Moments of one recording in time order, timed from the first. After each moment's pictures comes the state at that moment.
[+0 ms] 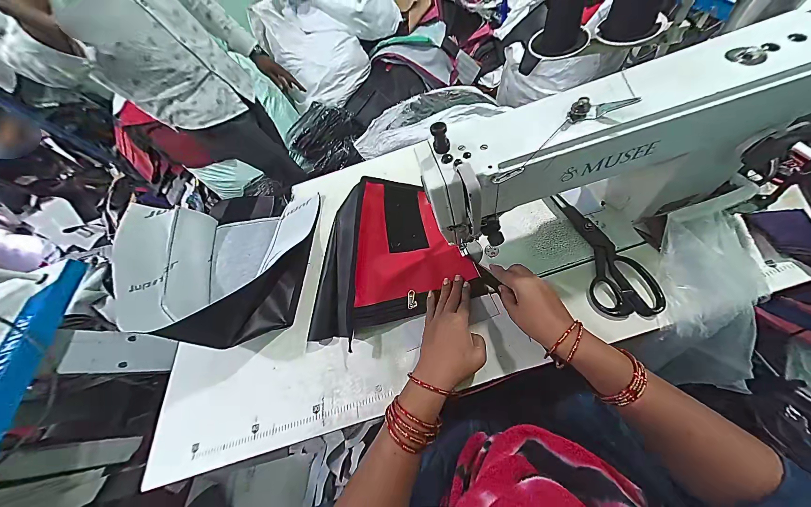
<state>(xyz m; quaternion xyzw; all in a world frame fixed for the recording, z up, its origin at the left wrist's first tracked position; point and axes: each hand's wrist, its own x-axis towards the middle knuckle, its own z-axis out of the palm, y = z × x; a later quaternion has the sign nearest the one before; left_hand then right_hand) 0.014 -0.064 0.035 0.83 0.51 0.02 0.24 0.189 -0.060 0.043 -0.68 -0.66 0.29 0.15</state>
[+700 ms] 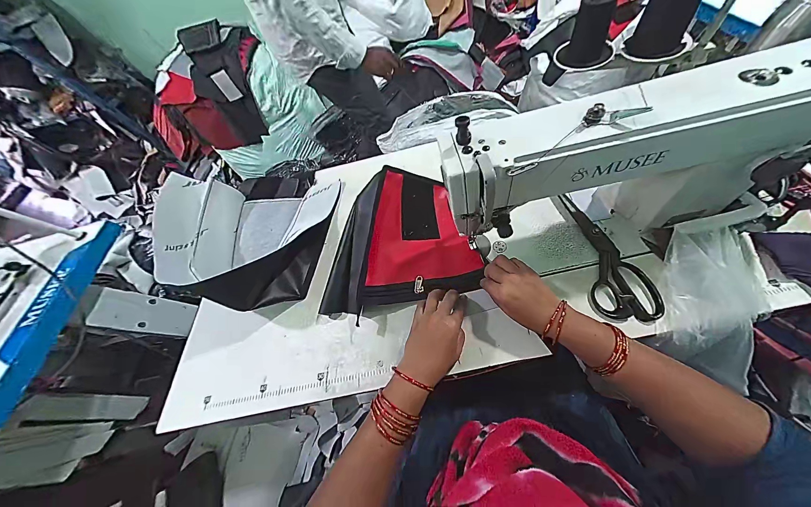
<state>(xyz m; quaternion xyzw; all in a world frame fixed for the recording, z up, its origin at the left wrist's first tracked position) -0.014 -0.084 0.020 0.87 0.46 0.11 0.08 0.194 -0.041 -0.002 -0.40 -0.89 -0.05 0.22</state>
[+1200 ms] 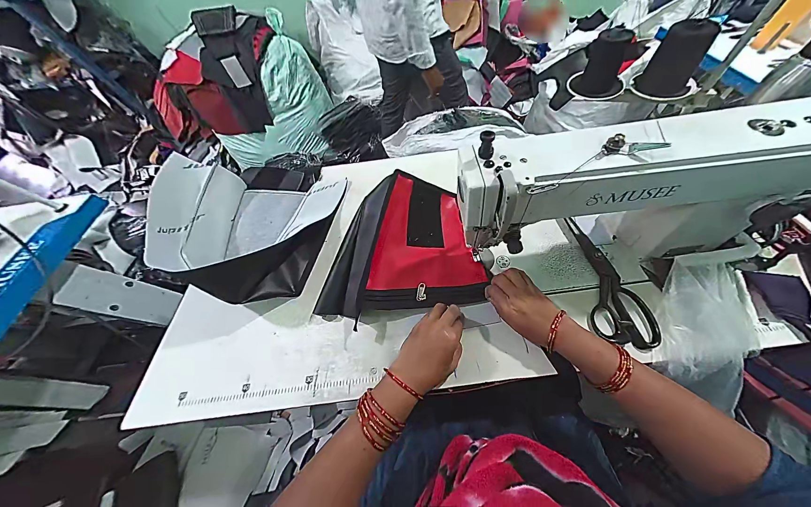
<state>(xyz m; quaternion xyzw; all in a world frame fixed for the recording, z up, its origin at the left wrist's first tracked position) -0.022 -0.077 0.021 0.91 0.39 0.14 0.08 0.205 -0.035 -0.004 -0.41 -0.89 -0.01 0.17</state>
